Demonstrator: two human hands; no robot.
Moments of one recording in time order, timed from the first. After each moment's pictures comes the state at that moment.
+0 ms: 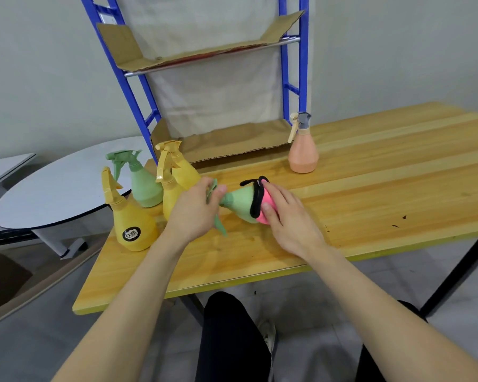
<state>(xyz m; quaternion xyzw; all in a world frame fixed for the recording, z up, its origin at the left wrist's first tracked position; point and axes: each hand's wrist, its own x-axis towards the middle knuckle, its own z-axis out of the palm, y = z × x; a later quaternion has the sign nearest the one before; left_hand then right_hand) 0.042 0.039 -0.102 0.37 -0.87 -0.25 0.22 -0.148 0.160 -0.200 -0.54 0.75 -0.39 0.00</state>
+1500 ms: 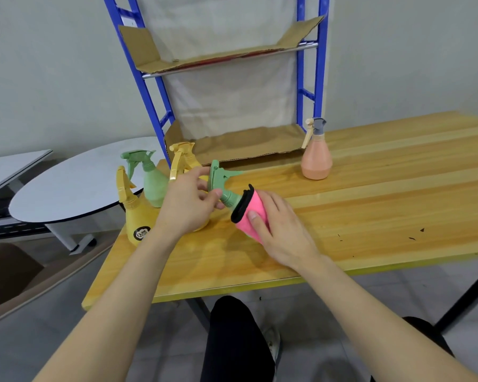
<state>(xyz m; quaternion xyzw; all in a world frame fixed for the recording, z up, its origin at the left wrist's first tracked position) 0.061 0.027 -0.081 0.36 -0.83 -0.30 0.30 -0.114 0.143 -0.189 -0.58 0.72 -0.38 -0.02</state>
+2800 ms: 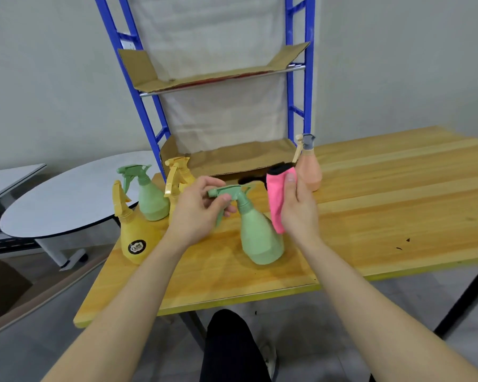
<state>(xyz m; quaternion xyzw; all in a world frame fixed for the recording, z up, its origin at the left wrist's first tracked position) 0.042 0.028 -0.092 0.26 -0.80 -0.41 0.36 -0.136 0.143 -0.130 -0.33 0.69 -0.64 0.05</state>
